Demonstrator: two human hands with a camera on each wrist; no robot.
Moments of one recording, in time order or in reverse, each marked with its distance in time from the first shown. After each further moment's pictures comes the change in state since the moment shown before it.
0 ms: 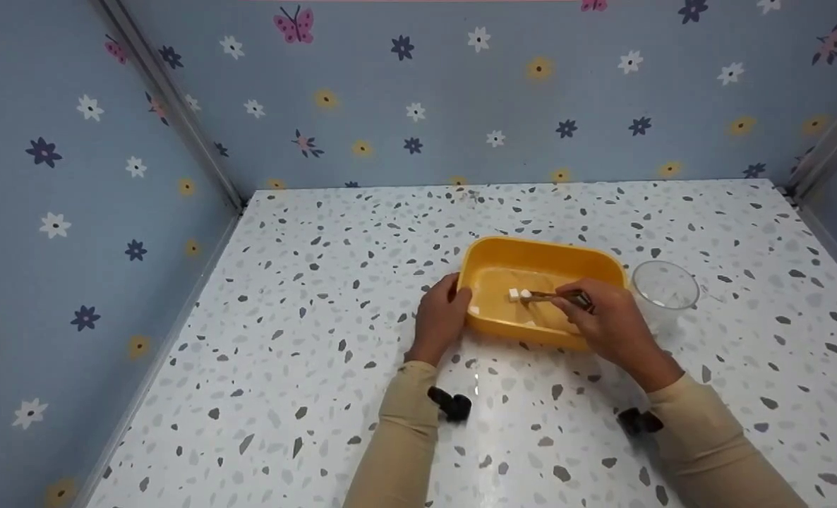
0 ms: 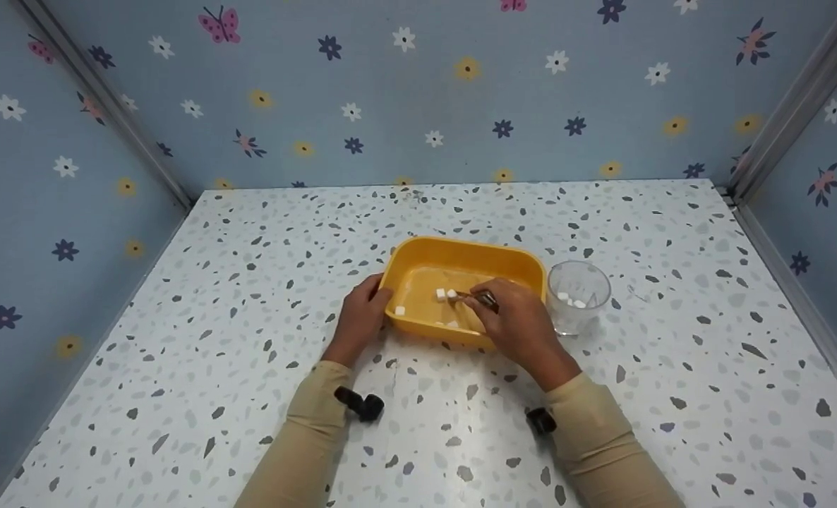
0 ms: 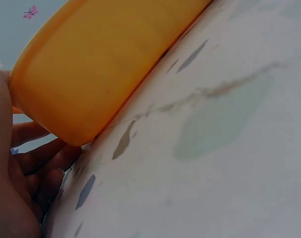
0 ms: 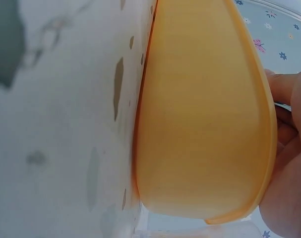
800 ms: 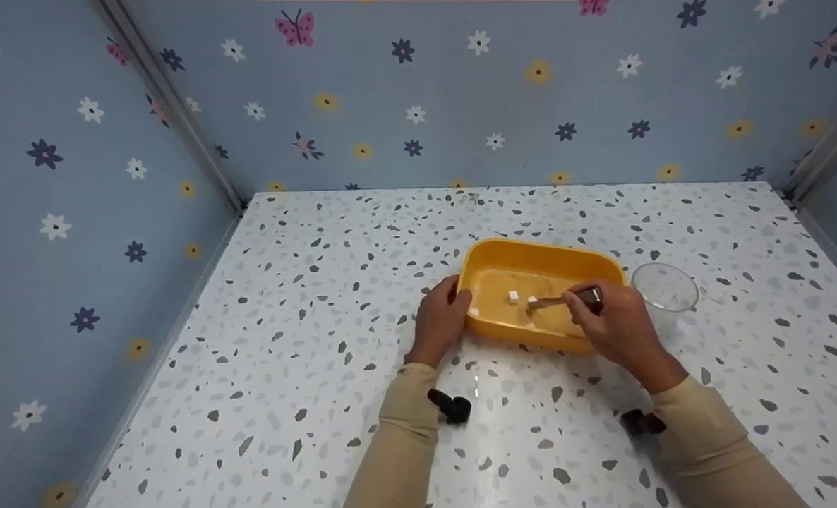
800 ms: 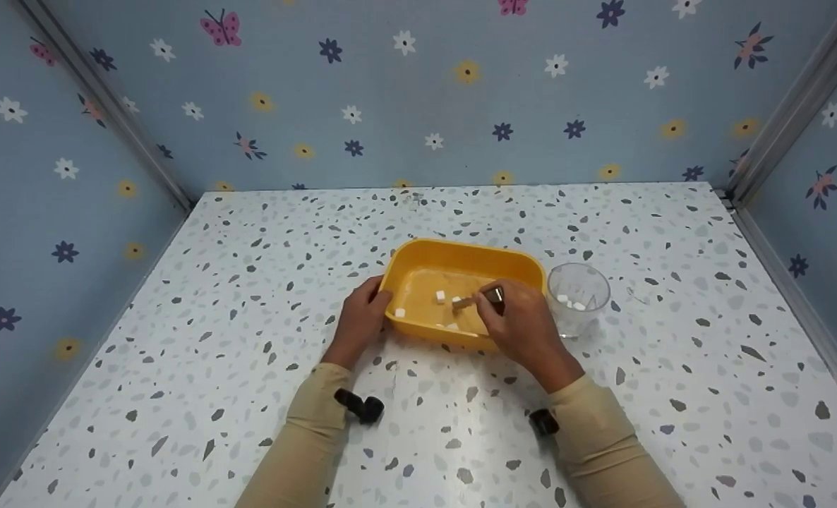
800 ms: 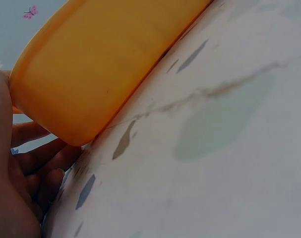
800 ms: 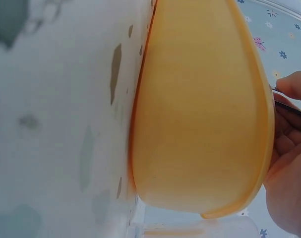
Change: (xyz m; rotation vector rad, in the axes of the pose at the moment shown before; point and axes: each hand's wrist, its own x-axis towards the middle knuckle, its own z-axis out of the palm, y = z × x) left_hand 0.001 -0.002 0.001 0.013 0.010 0.002; right_hand -0.001 -0.003 -0.007 -0.036 0.074 -0.010
